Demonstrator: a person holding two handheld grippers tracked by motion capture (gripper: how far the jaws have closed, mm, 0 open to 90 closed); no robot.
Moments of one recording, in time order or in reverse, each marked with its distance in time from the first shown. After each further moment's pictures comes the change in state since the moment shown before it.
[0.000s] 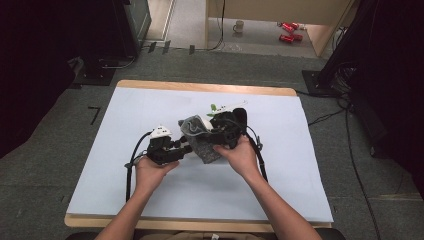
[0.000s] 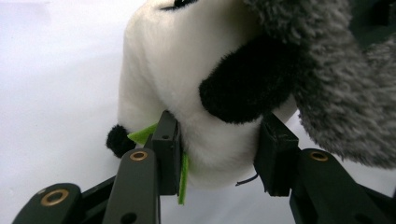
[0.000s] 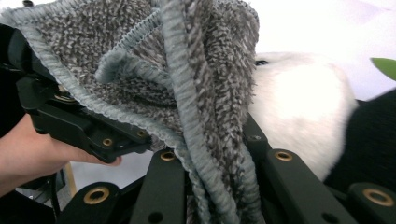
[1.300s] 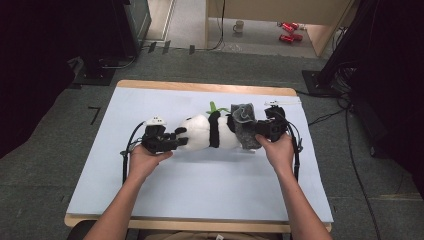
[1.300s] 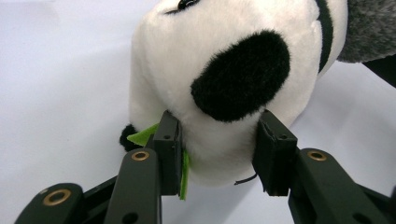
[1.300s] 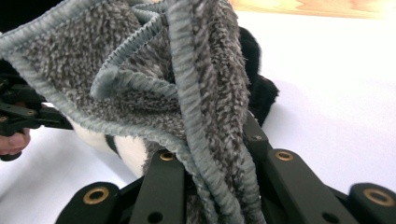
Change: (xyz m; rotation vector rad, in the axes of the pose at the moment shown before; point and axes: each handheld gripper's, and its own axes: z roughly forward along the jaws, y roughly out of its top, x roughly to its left) left arm 0.040 0.017 0.004 0.054 -0.062 0.015; right arm -0.089 -0.037 -0.082 -0.153 -0.230 0.223
